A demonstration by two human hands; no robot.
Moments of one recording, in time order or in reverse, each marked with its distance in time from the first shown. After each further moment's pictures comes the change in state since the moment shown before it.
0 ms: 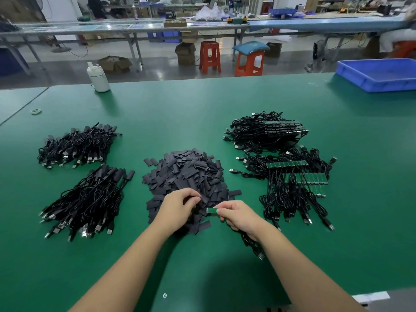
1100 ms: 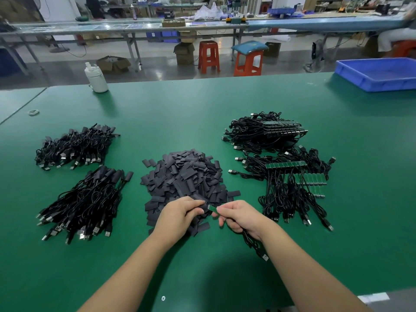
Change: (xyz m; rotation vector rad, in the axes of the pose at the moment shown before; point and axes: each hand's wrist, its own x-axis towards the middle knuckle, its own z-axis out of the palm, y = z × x) left_hand -0.013 -0.008 0.009 0.100 0.004 0.256; right_hand 0.001 -0.002 -0.014 0.127 -0.139 0.031
